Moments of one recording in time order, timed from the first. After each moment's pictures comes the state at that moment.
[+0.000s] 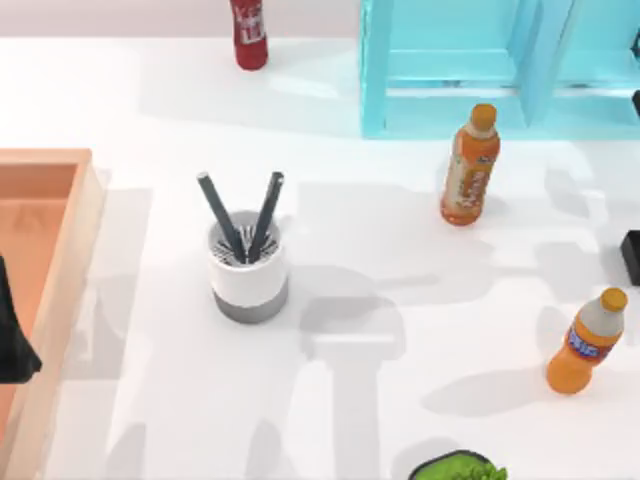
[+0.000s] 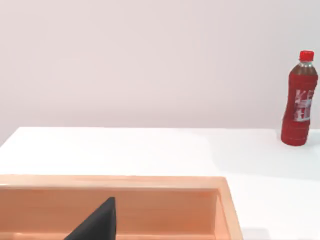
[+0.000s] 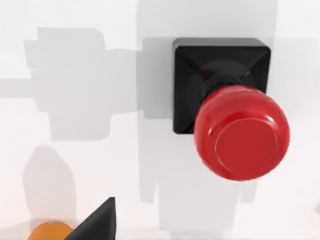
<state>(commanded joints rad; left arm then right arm) 0.00 0.00 0.00 0.00 0.00 0.00 -0.03 2.02 1.82 -1.37 0.00 -0.01</state>
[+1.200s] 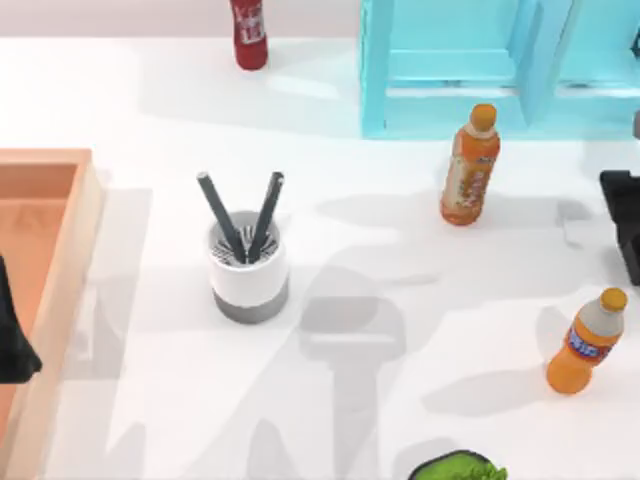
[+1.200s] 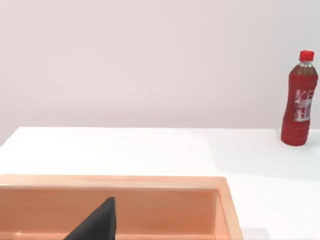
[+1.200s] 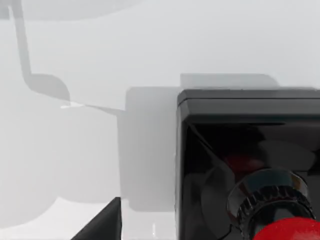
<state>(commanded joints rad) 0.00 0.00 0.00 0.00 0.00 0.00 -0.03 2.08 1.51 -1.00 0.00 -0.01</state>
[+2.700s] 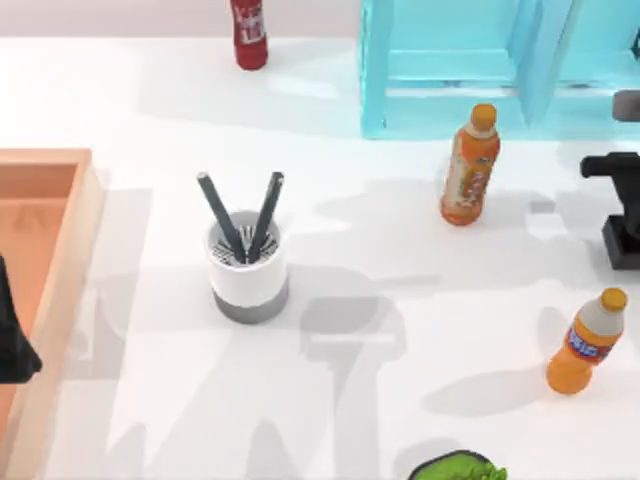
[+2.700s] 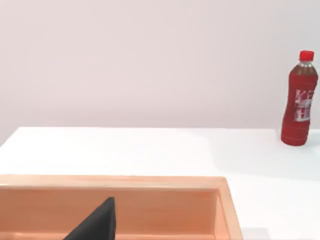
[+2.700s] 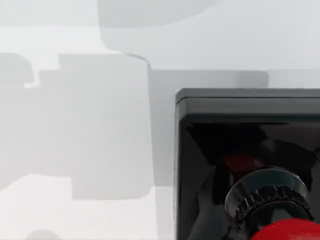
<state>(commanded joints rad) 0.00 0.00 0.00 0.00 0.00 0.00 0.04 2.10 1.62 -1.11 0.00 0.06</state>
